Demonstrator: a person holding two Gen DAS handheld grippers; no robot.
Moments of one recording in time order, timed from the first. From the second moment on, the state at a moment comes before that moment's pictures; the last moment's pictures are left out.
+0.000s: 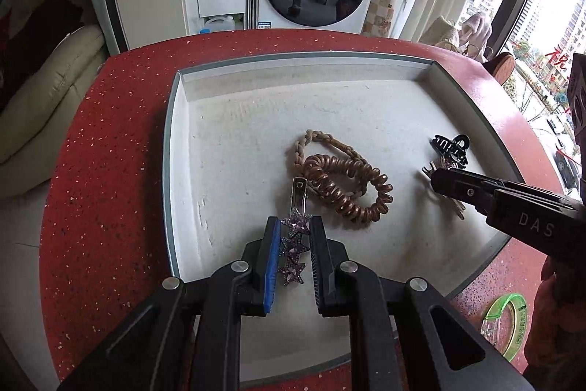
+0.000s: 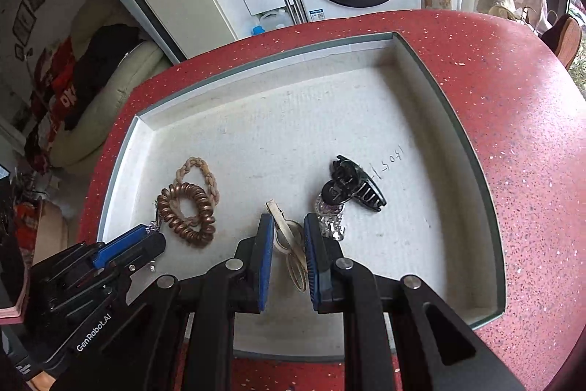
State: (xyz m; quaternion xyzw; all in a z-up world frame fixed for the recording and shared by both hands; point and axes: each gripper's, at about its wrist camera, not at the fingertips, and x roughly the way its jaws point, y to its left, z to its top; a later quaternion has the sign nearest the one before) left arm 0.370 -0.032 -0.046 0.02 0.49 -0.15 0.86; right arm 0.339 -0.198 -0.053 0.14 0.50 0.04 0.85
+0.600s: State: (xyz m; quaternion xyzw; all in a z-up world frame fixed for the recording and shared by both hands) left arm 0.359 -0.040 -0.038 0.06 0.46 -0.12 0.88; right arm 0.324 -0.200 -0.038 0.13 0.47 0.04 0.87
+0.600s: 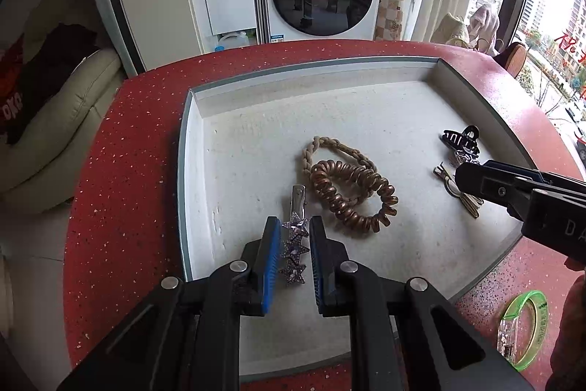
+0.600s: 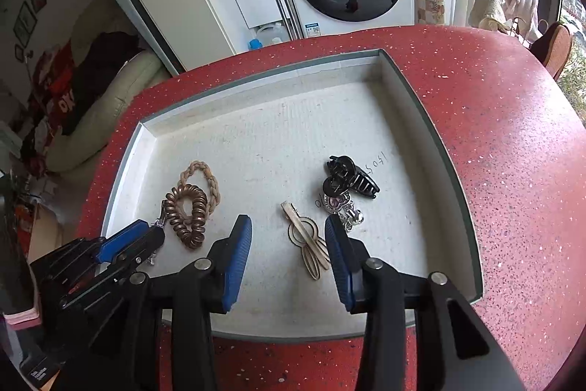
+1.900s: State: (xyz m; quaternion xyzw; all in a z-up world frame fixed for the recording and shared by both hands) left arm 0.271 -0.010 0.025 0.04 0.40 -0.09 0.91; right arm 0.231 -0.209 0.017 0.15 0.40 0.04 0.90
